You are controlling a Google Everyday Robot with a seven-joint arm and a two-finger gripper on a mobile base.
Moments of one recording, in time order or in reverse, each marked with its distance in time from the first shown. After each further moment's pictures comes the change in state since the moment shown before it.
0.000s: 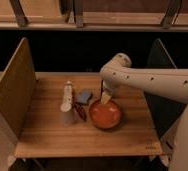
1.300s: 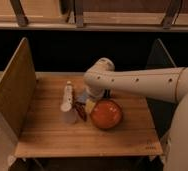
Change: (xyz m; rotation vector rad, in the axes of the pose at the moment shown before) arm -0.062 0.097 -0.007 -0.128 -0.057 -0.176
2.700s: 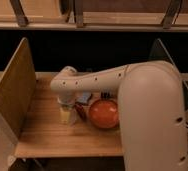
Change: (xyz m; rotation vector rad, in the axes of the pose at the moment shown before) arm -0.109 0.087 0.076 -0.201 0.032 -0.351
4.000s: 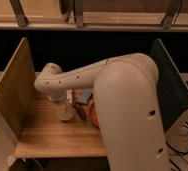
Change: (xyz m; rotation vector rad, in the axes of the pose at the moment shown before) arm -0.019 -0.037 -0.048 0.187 0.153 -0.057
